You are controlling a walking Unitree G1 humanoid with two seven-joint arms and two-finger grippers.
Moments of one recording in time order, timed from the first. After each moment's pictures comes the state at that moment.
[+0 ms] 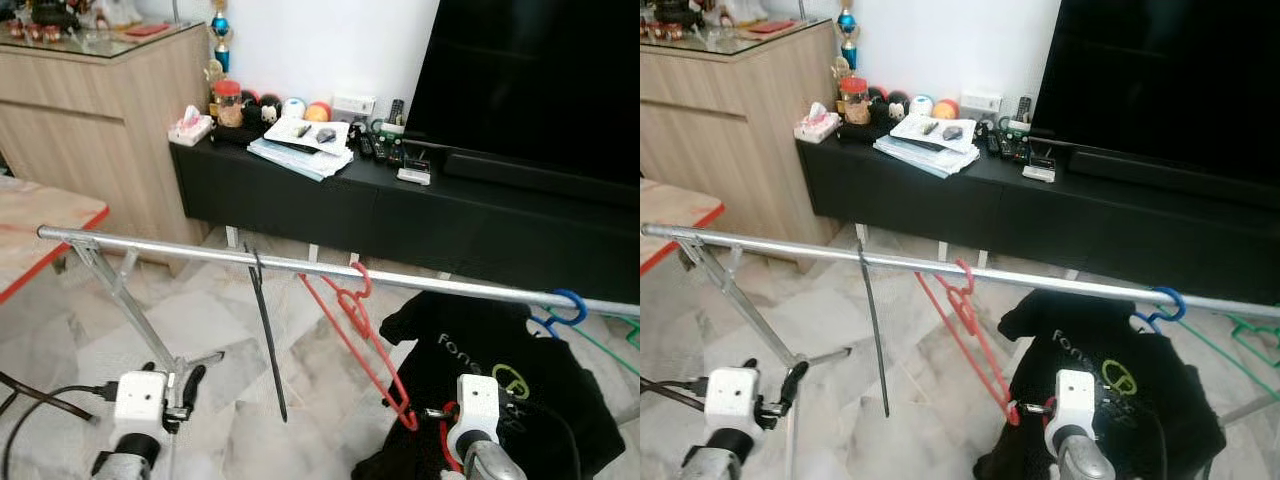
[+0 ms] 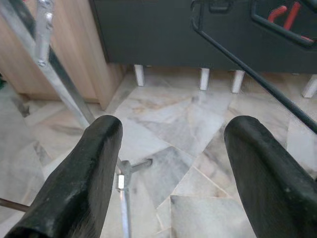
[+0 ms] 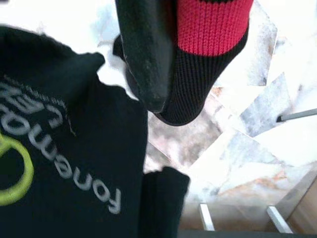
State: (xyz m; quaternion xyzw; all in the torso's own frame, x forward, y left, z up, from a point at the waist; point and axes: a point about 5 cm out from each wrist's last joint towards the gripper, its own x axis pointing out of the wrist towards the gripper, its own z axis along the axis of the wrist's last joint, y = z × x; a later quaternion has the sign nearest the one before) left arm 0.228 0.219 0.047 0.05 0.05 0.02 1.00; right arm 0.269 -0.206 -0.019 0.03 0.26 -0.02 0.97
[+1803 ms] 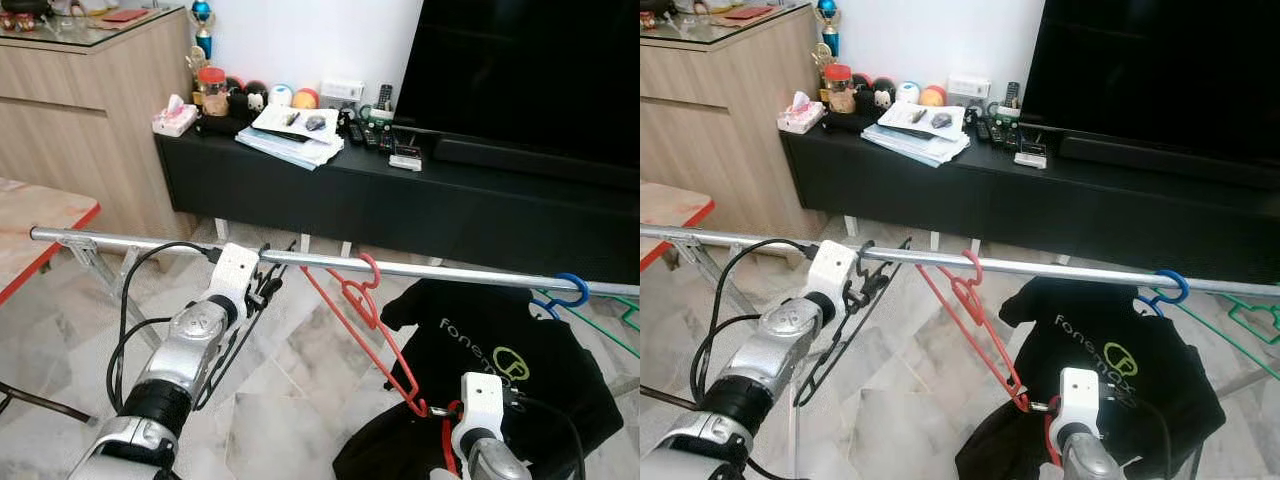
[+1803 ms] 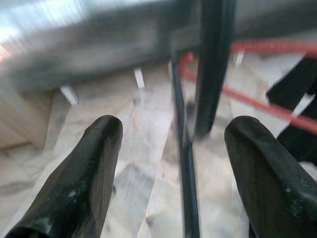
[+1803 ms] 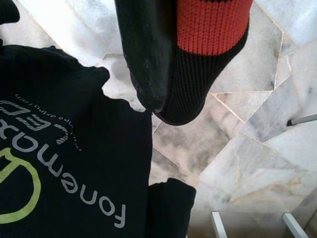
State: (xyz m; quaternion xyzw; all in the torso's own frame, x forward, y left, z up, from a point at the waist) left arm 0.369 0.154 0.118 0.14 0.11 -0.14 0.98; right arm 0.272 -0.203 -0.019 0.03 0.26 -0.03 0.96
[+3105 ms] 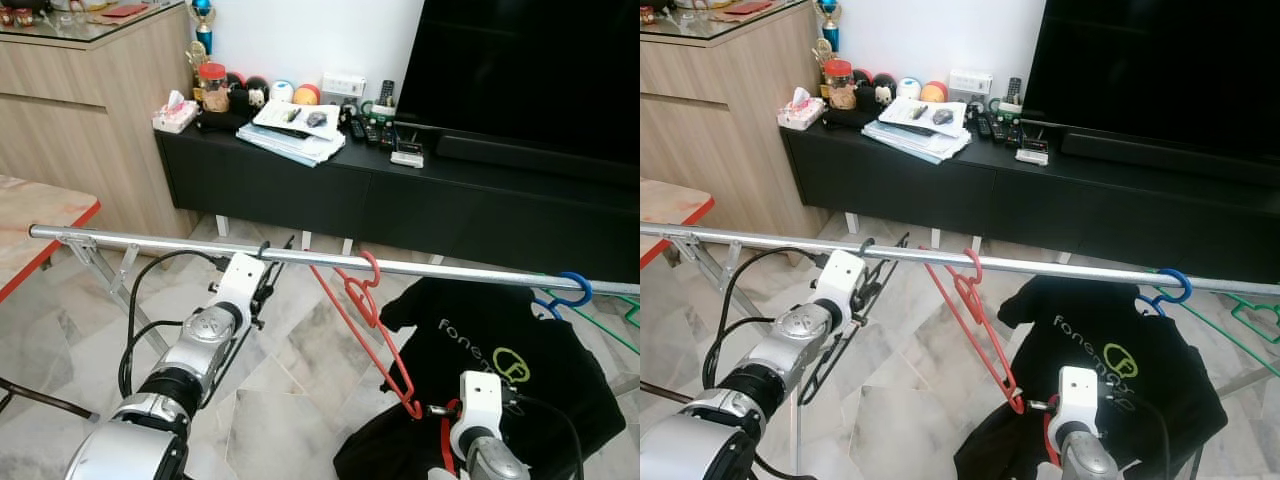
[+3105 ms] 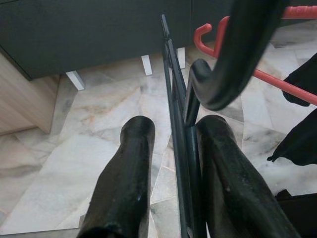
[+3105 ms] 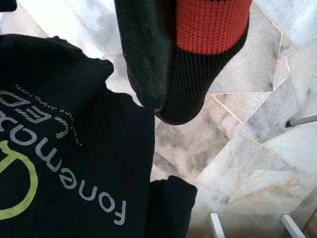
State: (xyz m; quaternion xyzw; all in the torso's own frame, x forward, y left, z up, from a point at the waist) left arm 0.376 0.150 0.106 0.14 0.12 -0.12 0.98; right arm 0.273 -0.202 -0.018 0.03 0.26 -0.03 0.96
